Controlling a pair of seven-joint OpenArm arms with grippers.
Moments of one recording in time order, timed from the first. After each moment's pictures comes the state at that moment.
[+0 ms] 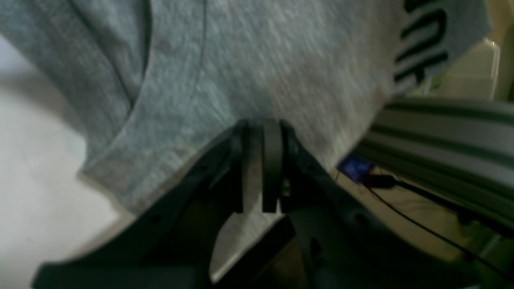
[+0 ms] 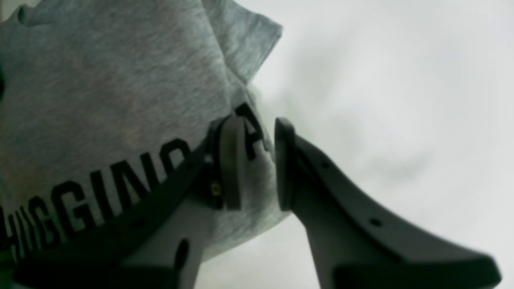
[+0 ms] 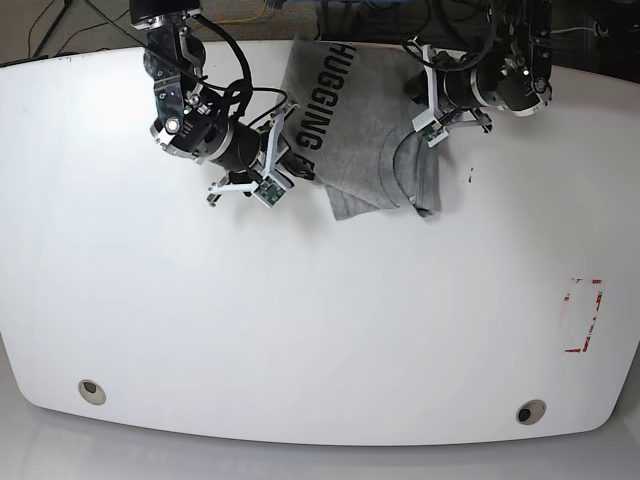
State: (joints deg) left arm 21.3 -11.6 -1.8 110.5 -27.6 -41.8 73.2; right arm -9.8 10.7 -7.1 104.8 12.7 38.2 -47.7
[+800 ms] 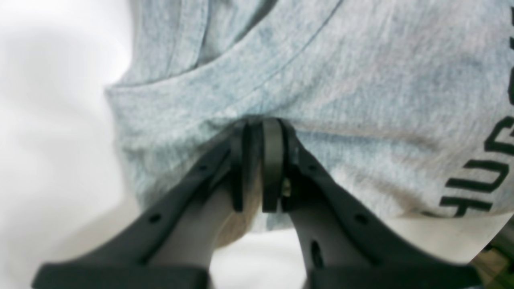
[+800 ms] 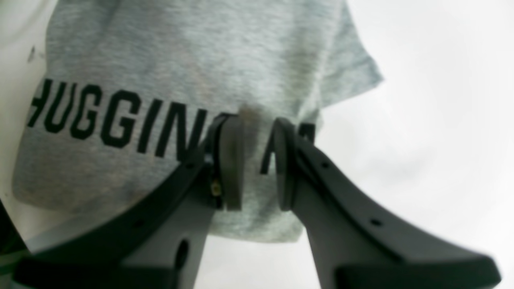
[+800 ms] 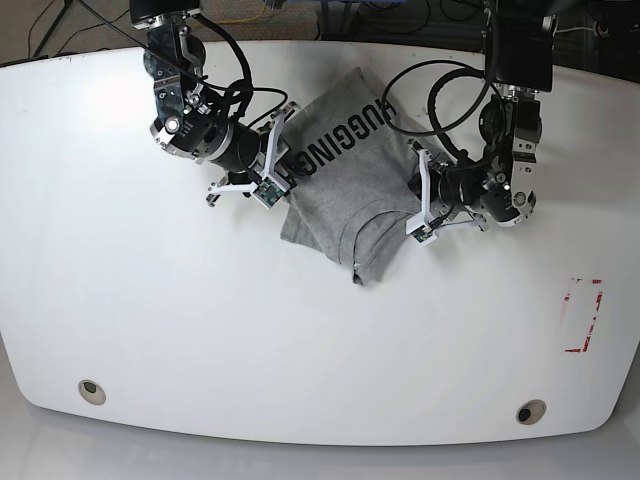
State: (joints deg) left arm -7.0 -11.1 4.8 88.7 -20.3 -41.8 74.3; right arm -9.8 10.7 -7.1 104.8 12.7 38.0 -47.5
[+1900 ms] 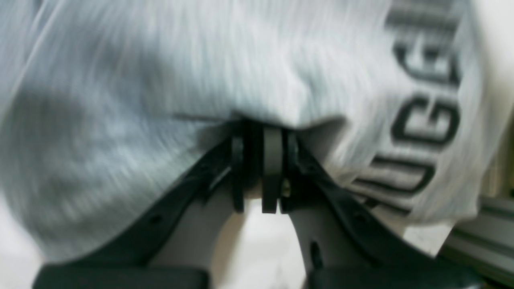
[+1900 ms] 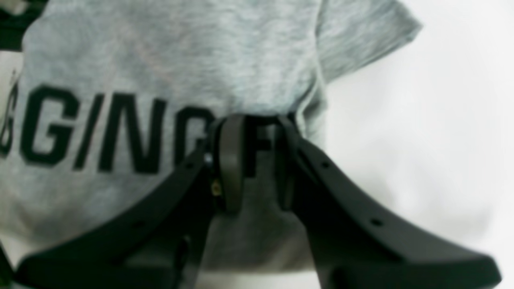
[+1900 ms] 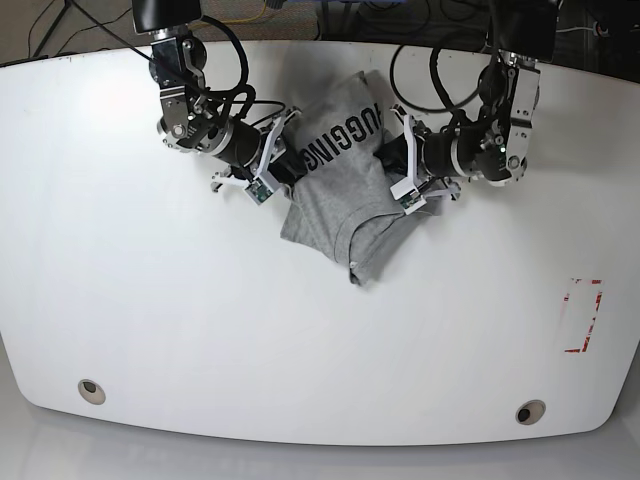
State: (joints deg) left arm 0.3 -14.3 10.1 85.0 -27.1 -43.3 56.8; right arm -10.0 10.4 -6.9 89.7 13.8 37.7 -35.0
